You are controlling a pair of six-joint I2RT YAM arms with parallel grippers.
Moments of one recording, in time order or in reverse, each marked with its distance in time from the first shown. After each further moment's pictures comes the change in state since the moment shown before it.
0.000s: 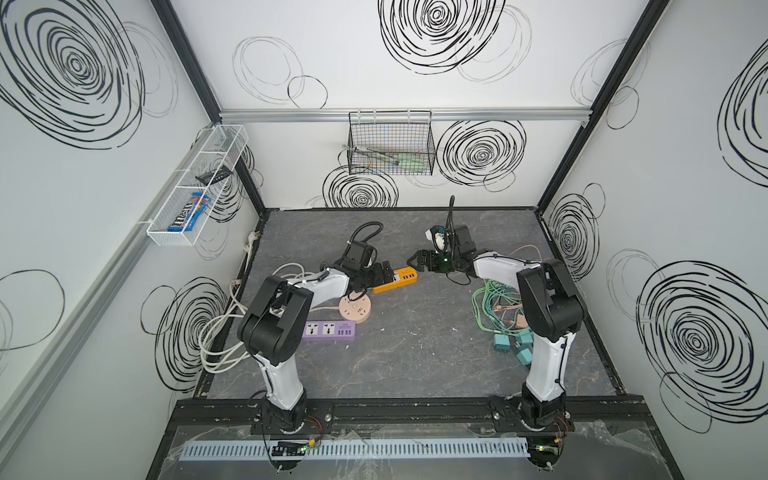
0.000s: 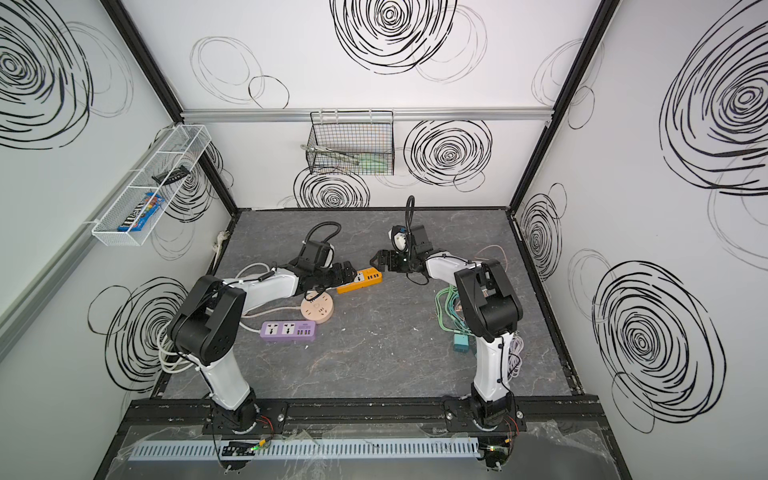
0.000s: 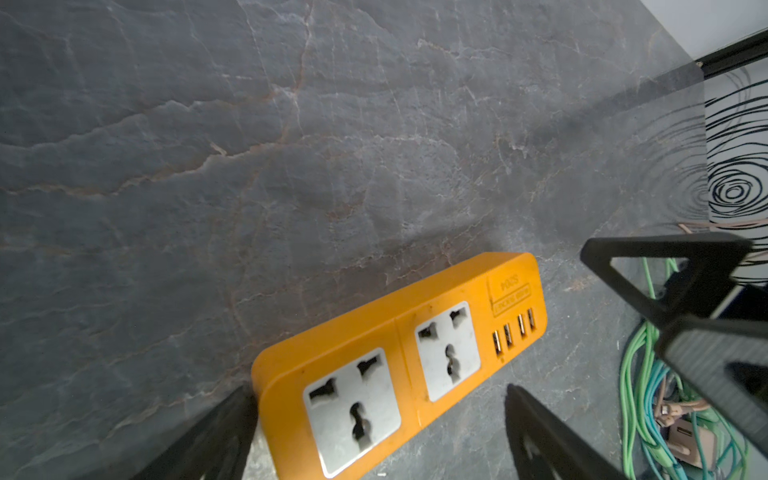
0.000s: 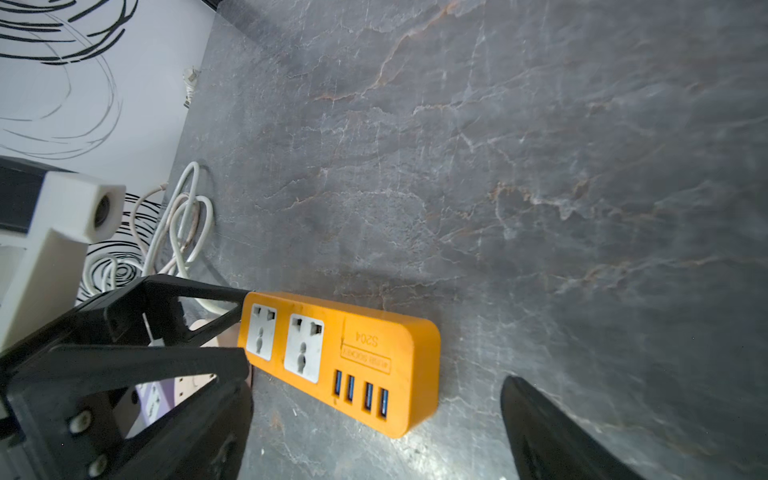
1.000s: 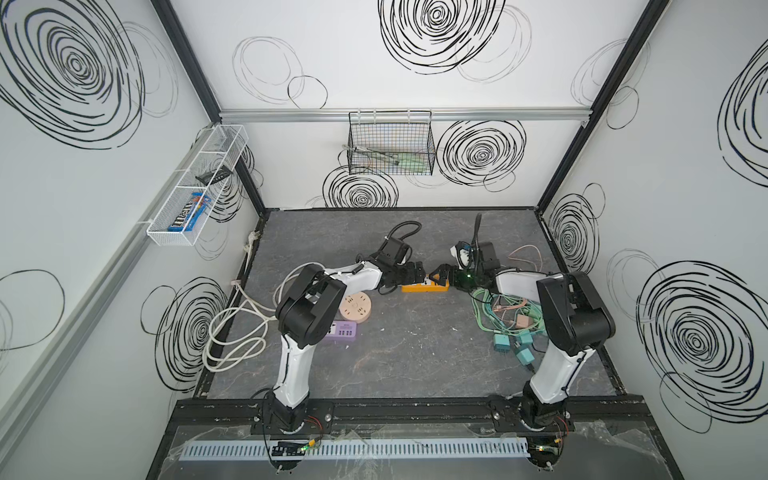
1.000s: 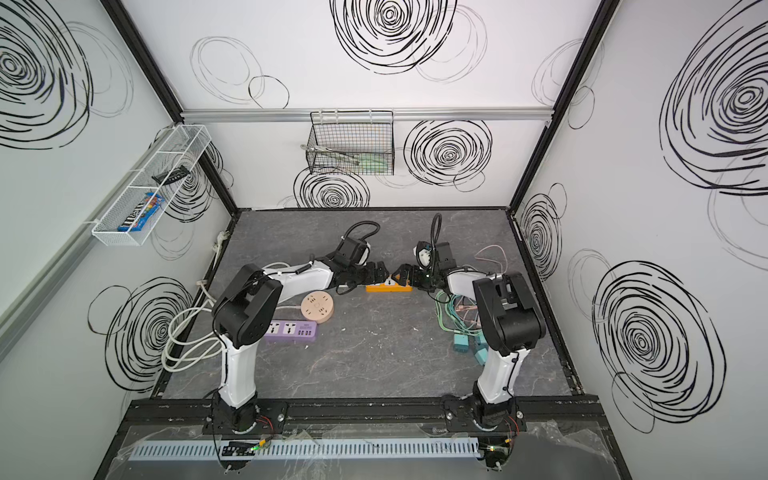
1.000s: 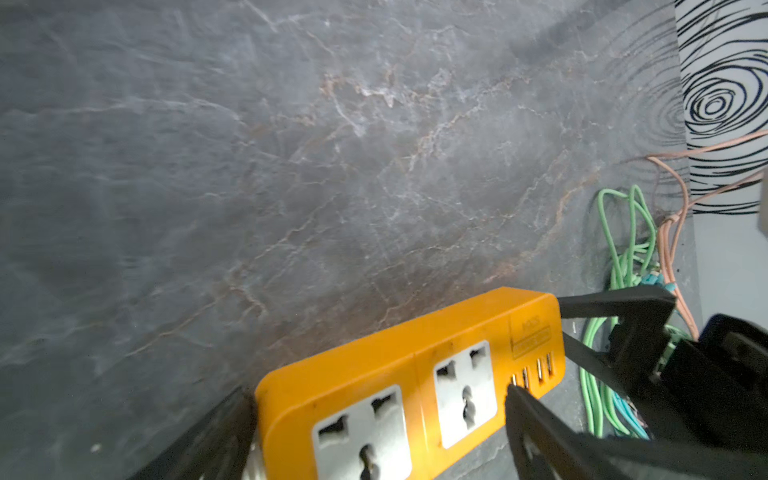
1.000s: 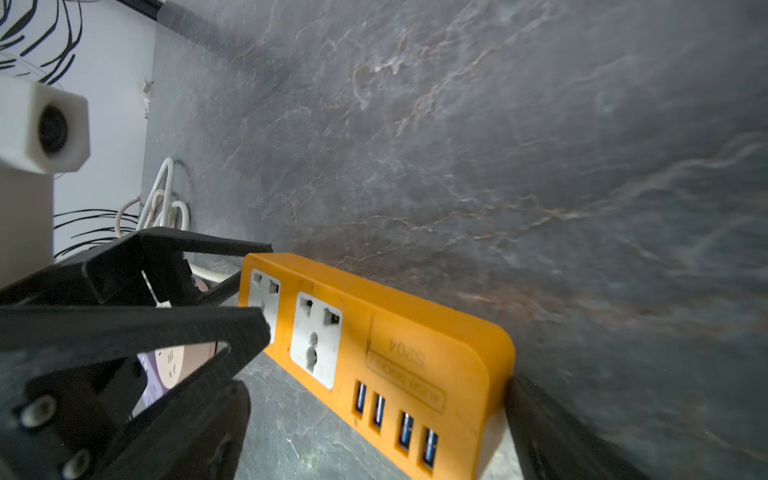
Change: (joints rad) left arm -0.195 0.245 0.313 -0.064 0.008 0.000; right arm -0.136 -0.175 -0.311 0.049 -0.014 0.022
